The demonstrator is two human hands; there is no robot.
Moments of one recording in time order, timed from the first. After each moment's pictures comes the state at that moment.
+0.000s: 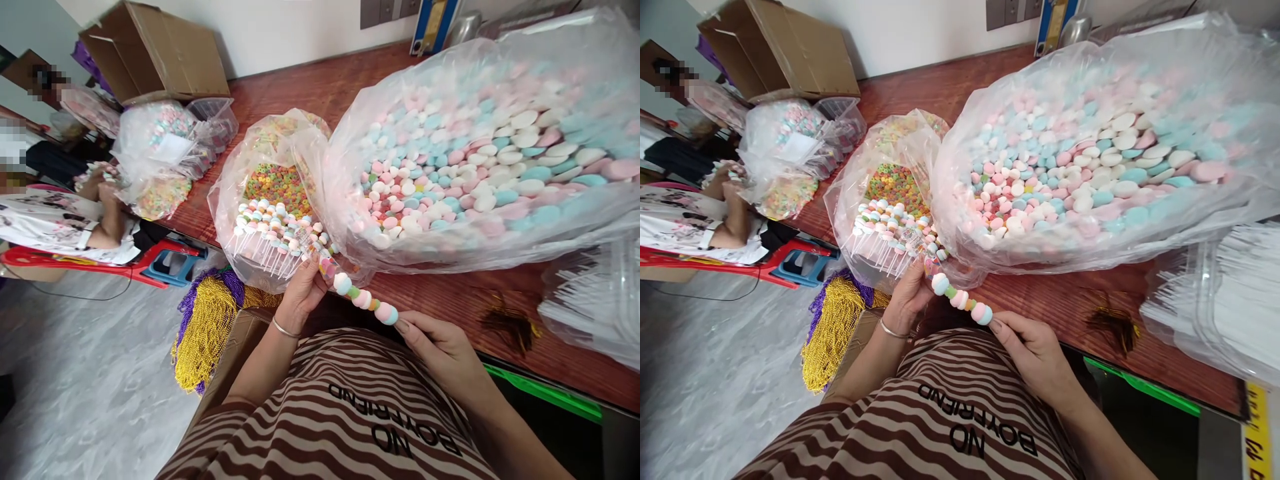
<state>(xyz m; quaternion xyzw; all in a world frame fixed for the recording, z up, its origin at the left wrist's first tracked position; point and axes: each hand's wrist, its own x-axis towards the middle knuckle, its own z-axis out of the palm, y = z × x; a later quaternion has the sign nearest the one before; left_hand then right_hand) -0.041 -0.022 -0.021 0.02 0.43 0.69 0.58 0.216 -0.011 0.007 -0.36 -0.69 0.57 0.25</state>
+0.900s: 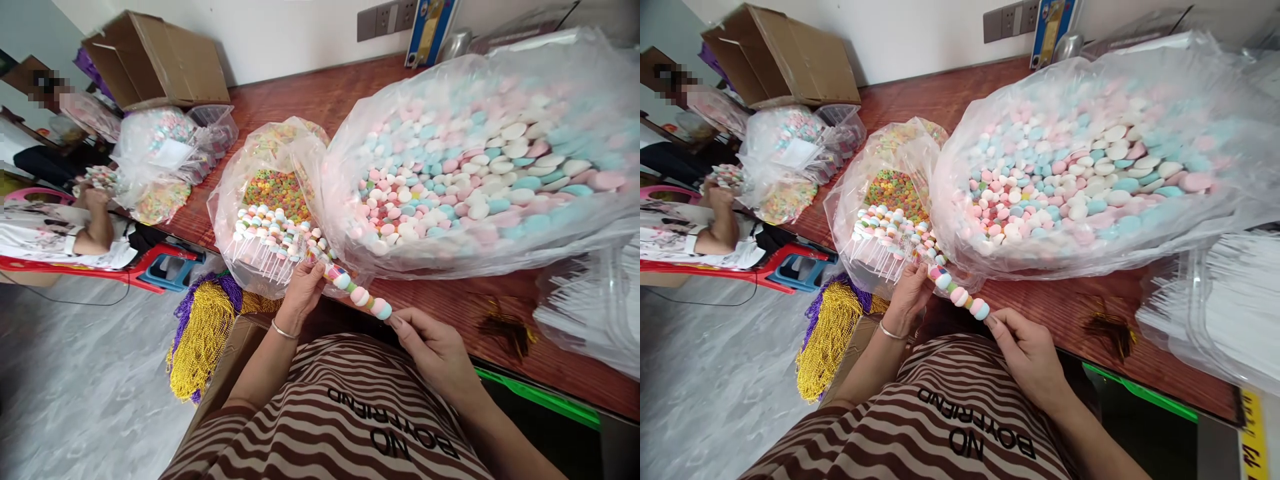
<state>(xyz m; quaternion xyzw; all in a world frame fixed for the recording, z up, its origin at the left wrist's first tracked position) -0.039 -0.014 -0.015 0.14 0.48 0.70 0.51 0.205 -0.011 0.006 -0.39 -0.74 0.47 0.28</state>
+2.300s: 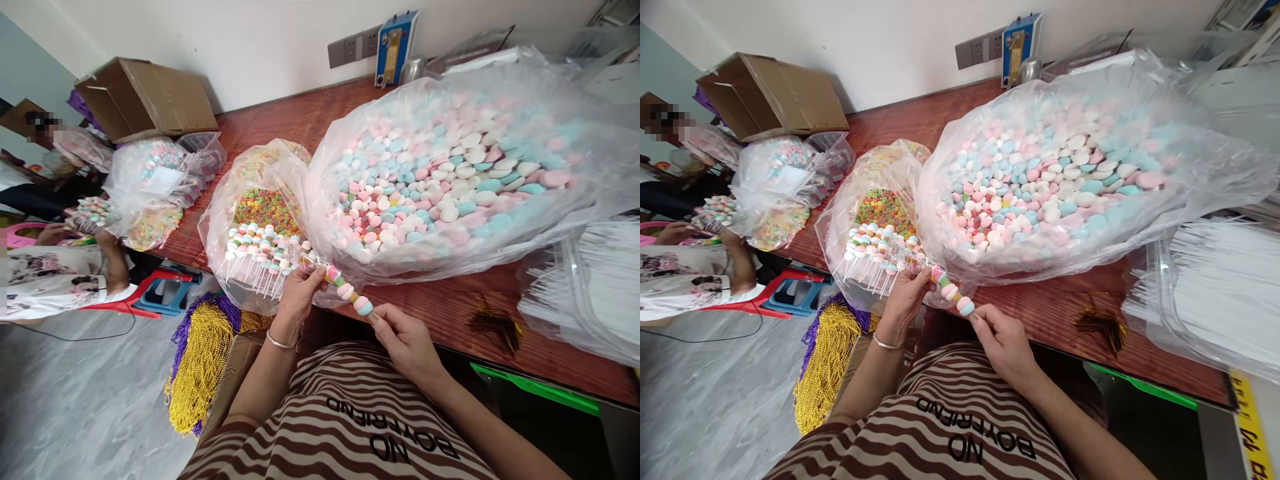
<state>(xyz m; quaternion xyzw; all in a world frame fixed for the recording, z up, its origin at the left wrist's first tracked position) -0.038 0.000 0.003 0.23 0.56 0.62 0.50 0.180 -0.006 -0.020 -0.38 -0.68 0.53 0.33</state>
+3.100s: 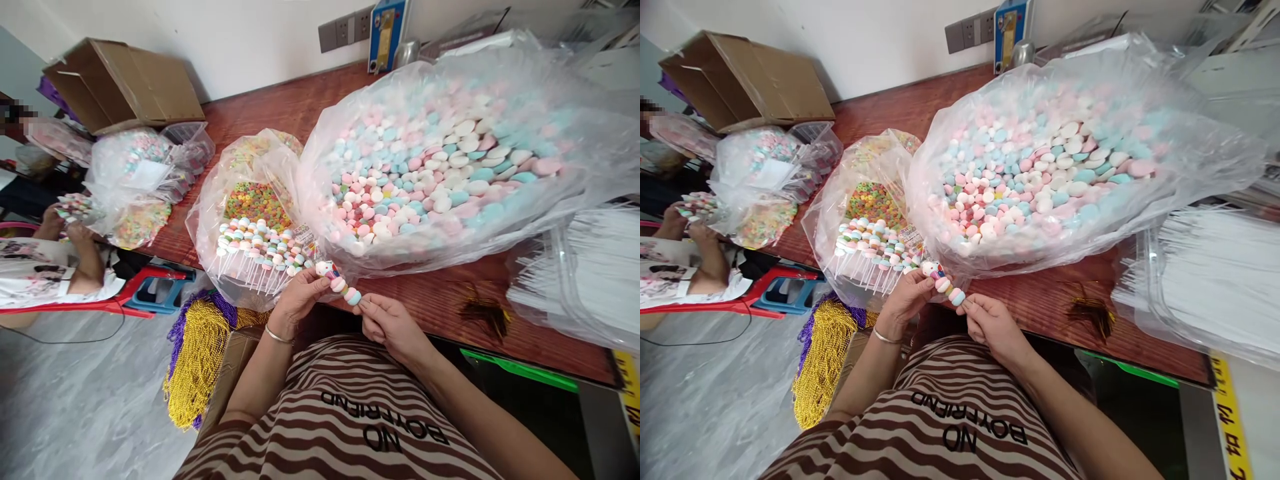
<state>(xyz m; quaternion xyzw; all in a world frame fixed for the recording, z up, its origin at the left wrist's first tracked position) -0.039 -0.010 -0.011 0.24 0.47 0.54 0.66 0.166 -0.003 -0.034 -0.34 -0.43 0.80 0.27</state>
